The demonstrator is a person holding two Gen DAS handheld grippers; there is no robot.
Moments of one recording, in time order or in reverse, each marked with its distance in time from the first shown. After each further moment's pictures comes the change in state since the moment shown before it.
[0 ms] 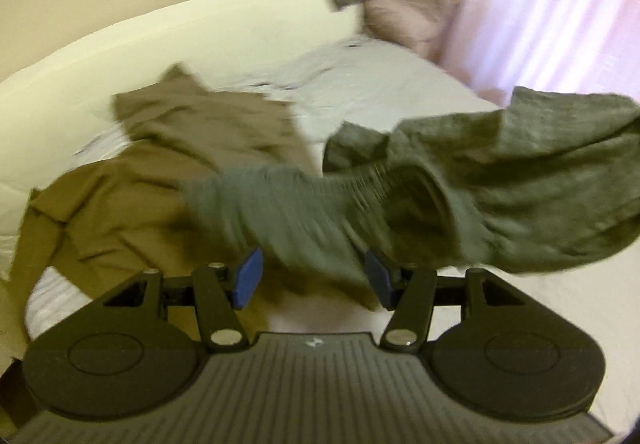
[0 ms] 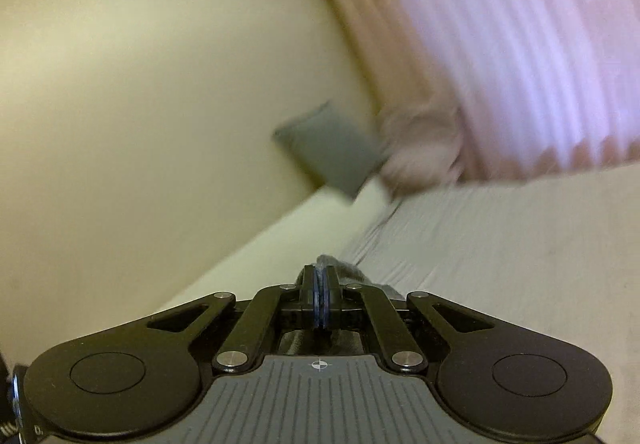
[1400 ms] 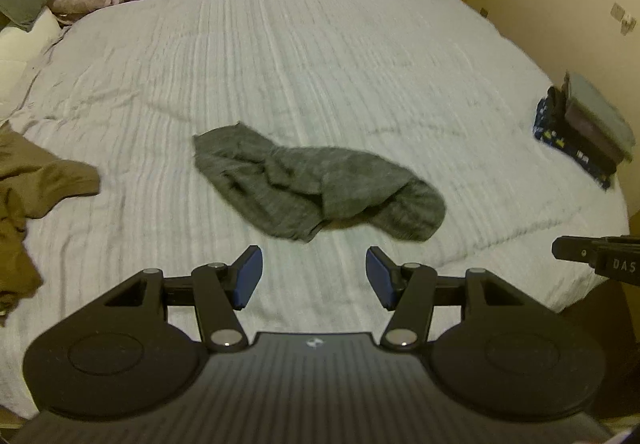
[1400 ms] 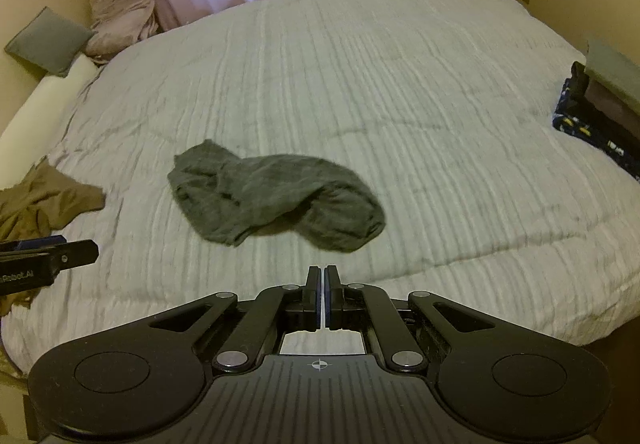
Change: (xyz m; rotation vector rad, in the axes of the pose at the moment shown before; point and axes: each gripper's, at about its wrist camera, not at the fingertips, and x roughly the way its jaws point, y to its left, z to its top) left arm -0.140 -0.246 -0.253 0.708 0.230 -0.382; right arm -0.427 -0.086 -0.182 0.294 0.478 -0.754
